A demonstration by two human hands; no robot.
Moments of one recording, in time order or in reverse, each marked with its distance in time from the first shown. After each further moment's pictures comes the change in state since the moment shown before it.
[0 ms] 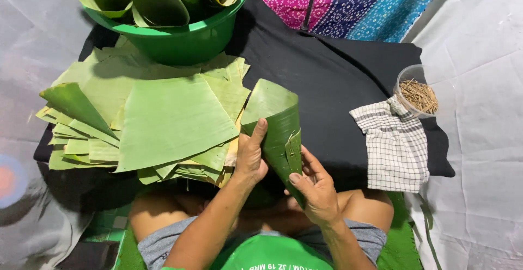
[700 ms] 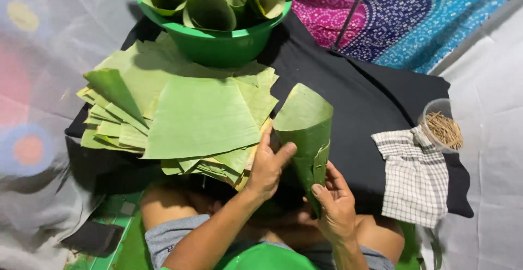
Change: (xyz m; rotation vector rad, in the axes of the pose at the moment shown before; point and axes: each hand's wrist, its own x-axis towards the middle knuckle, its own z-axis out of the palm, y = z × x) left_hand -0.023 0.017 -0.006 0.109 -0.246 0.101; right_hand 0.005 0.009 -0.012 -0.062 0.127 -0.043
